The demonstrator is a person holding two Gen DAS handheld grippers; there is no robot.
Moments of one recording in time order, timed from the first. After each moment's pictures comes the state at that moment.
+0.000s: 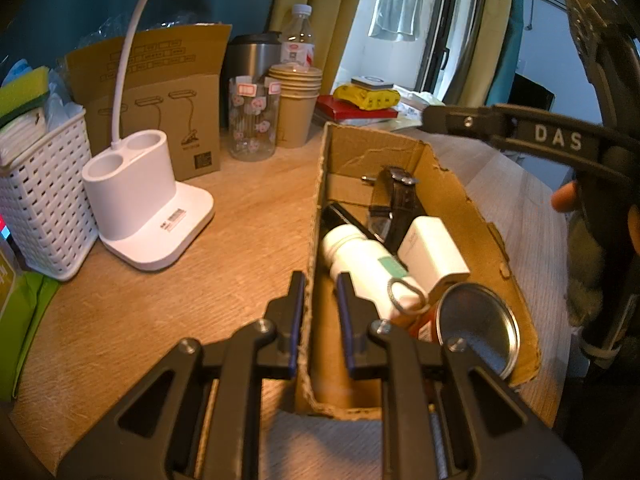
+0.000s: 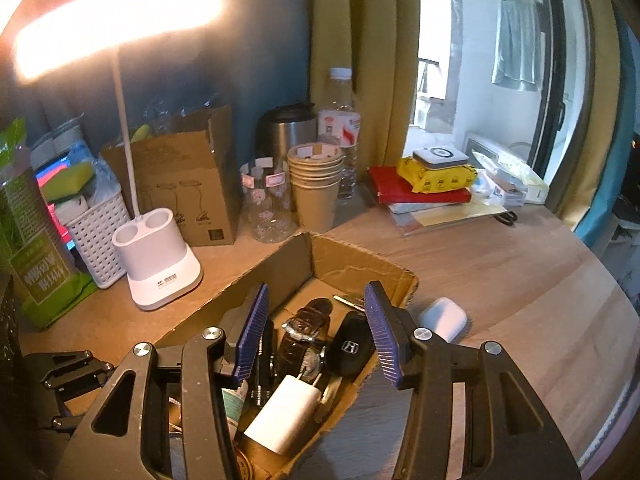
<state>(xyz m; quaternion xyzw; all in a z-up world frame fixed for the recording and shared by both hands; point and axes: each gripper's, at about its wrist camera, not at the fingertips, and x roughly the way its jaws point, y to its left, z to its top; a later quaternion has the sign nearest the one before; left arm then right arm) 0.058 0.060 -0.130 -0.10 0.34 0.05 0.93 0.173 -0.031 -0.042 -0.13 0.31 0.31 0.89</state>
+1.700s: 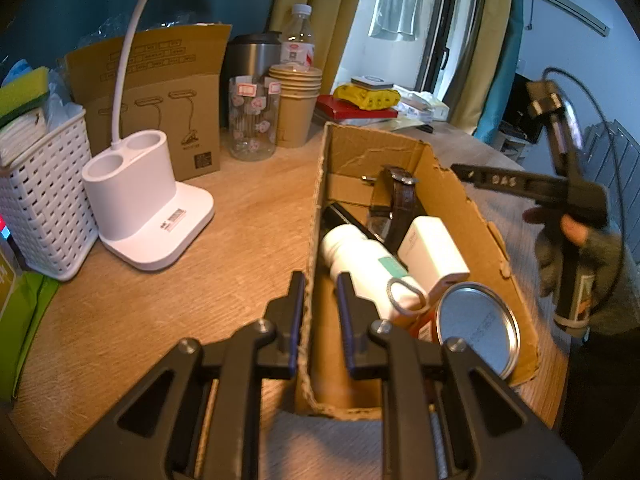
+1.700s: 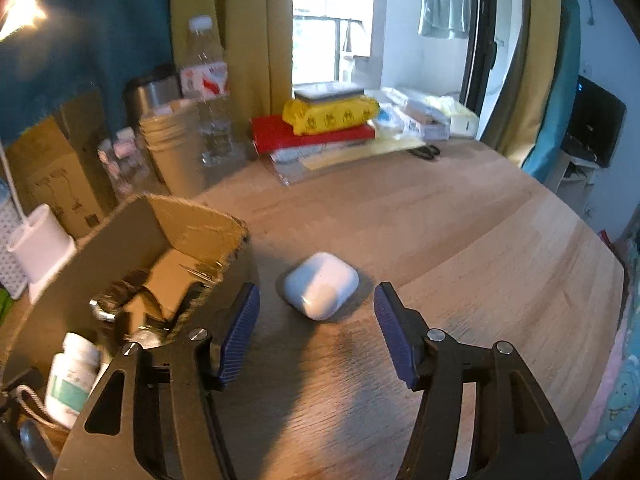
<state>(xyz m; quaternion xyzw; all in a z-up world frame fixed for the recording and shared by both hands) 0.059 0.060 -0.129 -0.10 0.34 0.05 0.93 0.251 -0.093 -0.103 -0.11 0.38 0.18 0.90</state>
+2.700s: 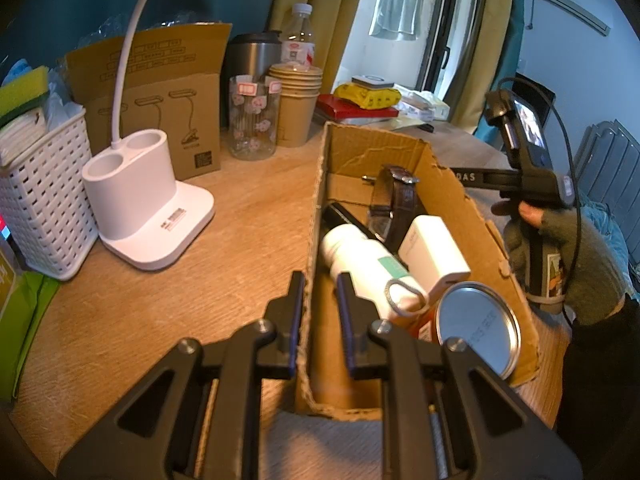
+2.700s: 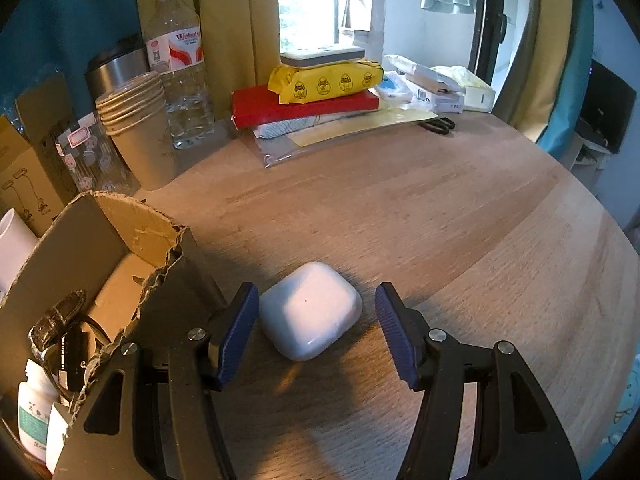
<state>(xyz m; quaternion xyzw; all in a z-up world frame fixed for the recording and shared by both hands) 0.058 0.060 -0.130 -0.10 0.34 0.05 0.93 0.297 -0.088 -0.130 -0.10 0.41 0.18 0.89</state>
